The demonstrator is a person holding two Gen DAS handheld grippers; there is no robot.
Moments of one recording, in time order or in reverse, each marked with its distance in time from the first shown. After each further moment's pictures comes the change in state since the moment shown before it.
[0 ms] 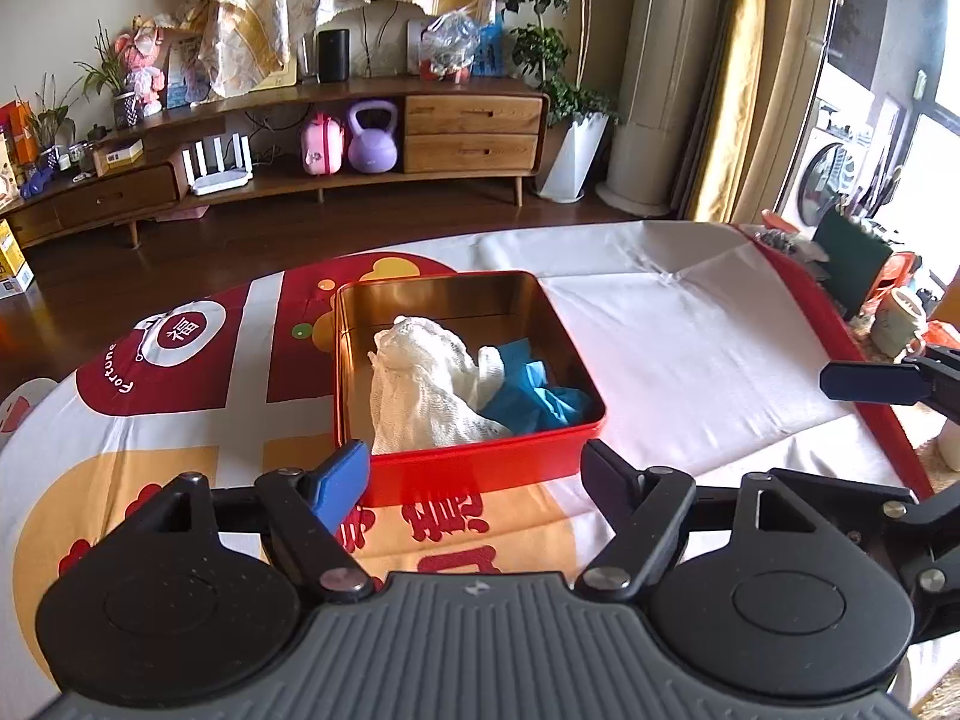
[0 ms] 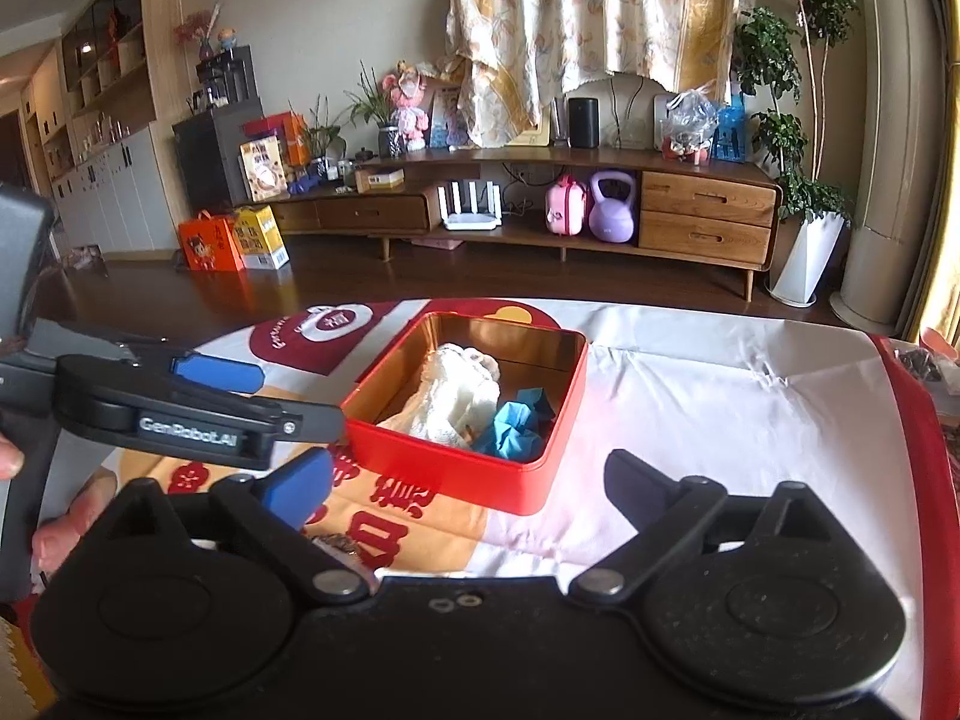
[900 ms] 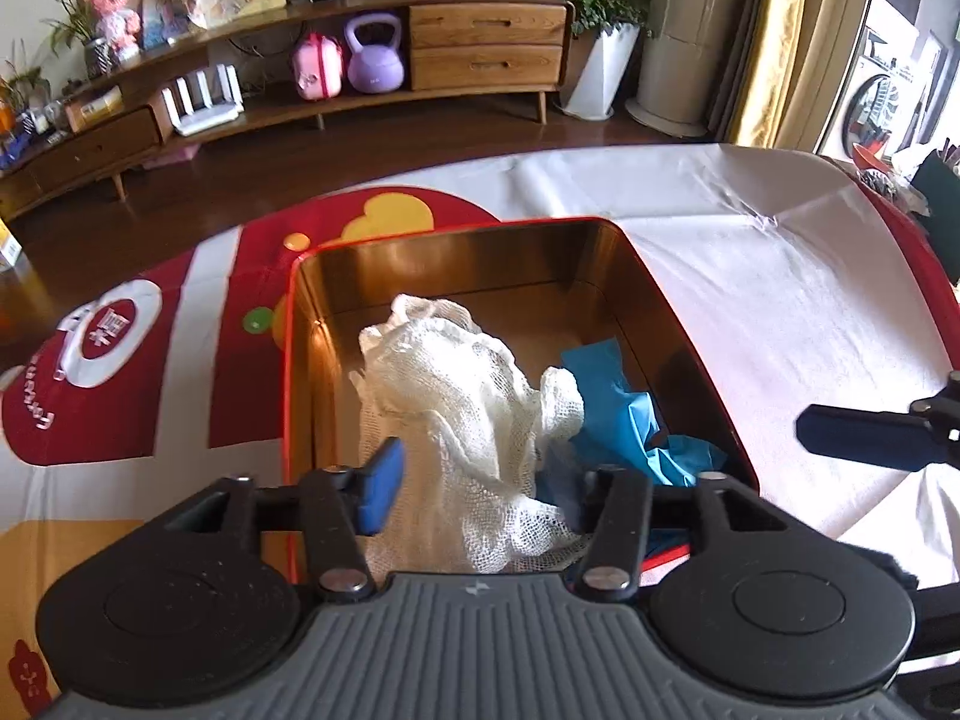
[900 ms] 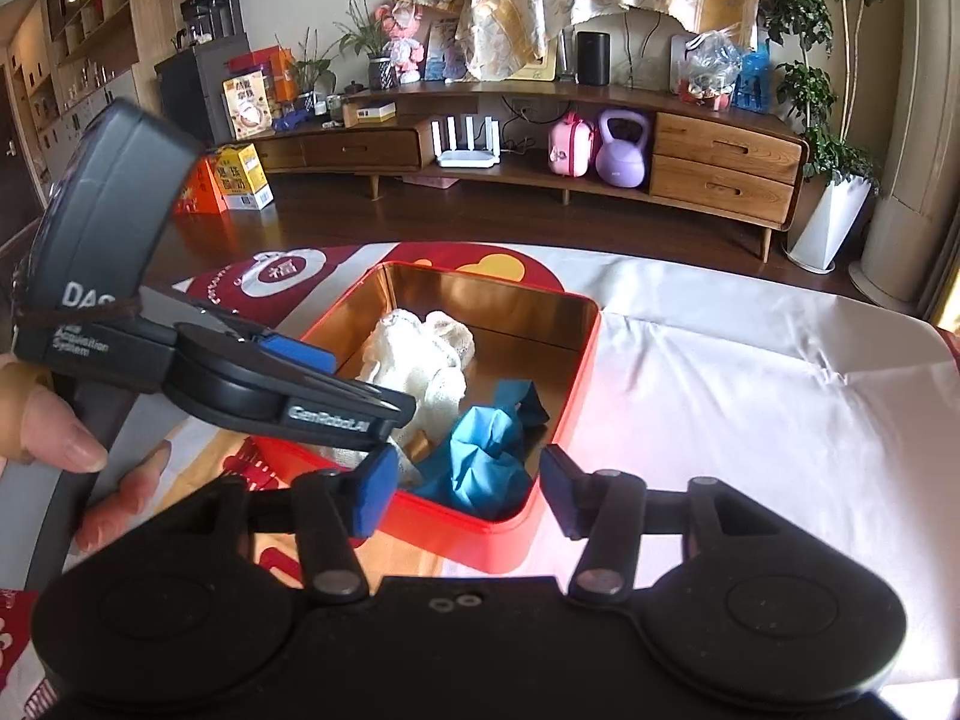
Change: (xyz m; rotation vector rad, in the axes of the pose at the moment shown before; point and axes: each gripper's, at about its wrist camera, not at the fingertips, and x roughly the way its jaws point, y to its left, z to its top) left arm 0.156 0.017 0.043 0.027 0.178 0.054; right arm 0.115 -0.022 0.017 -0.026 0.131 -0.005
